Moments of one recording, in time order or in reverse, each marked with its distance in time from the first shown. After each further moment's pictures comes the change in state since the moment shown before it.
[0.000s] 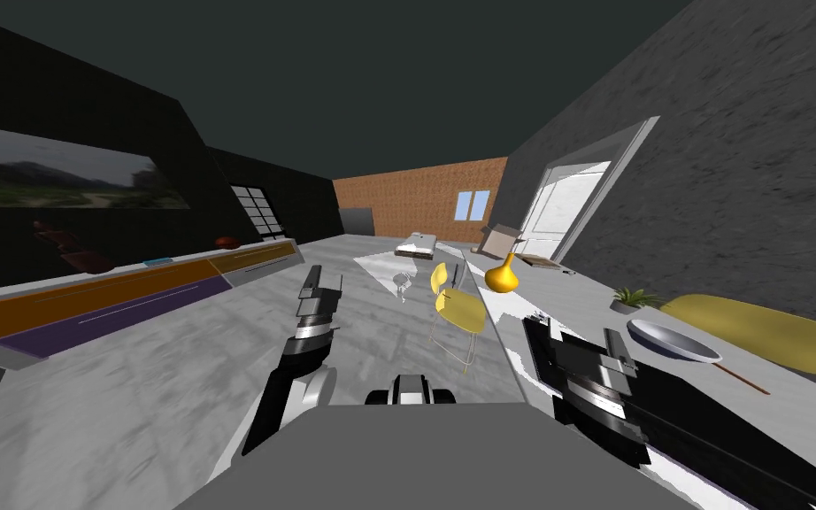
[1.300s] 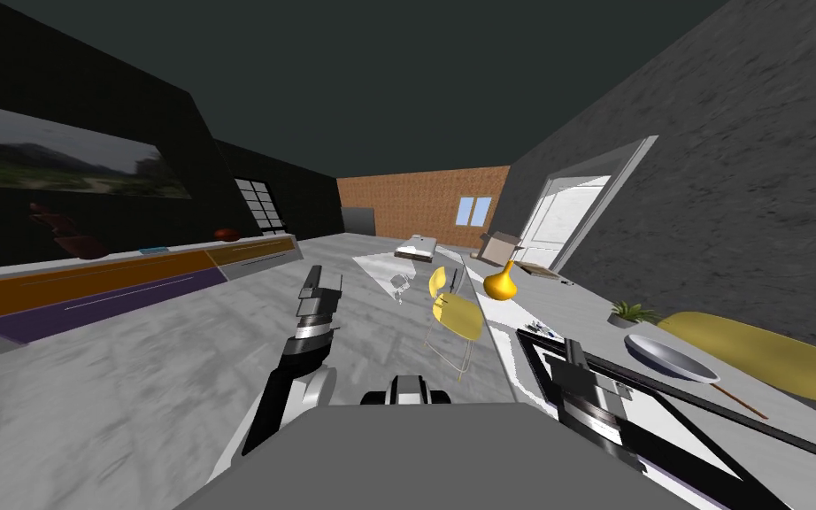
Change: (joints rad) left arm 0.000 0.000 0.000 0.000 0.000 0.000 0.000; right arm 0.019 0.076 0.080 0.058 0.014 0.044 -0.026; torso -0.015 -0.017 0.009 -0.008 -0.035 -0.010
